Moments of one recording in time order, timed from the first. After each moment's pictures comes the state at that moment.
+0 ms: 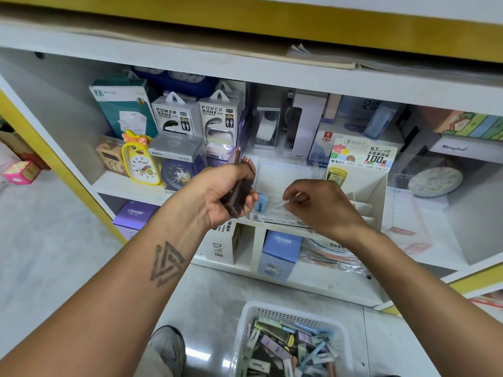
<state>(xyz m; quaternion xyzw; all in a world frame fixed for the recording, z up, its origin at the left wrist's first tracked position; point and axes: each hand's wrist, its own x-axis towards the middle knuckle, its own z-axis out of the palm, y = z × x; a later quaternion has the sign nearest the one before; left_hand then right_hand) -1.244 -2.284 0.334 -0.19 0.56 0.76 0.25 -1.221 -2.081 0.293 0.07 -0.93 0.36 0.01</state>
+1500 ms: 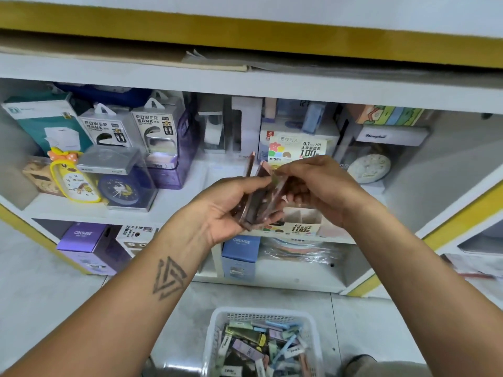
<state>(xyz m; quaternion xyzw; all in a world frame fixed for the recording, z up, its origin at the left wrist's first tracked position) -1.223 -2.185 0.332 -0.07 0.48 0.78 0.40 -1.204 -2.008 0.344 -0.12 -0.73 0.67 -0.04</state>
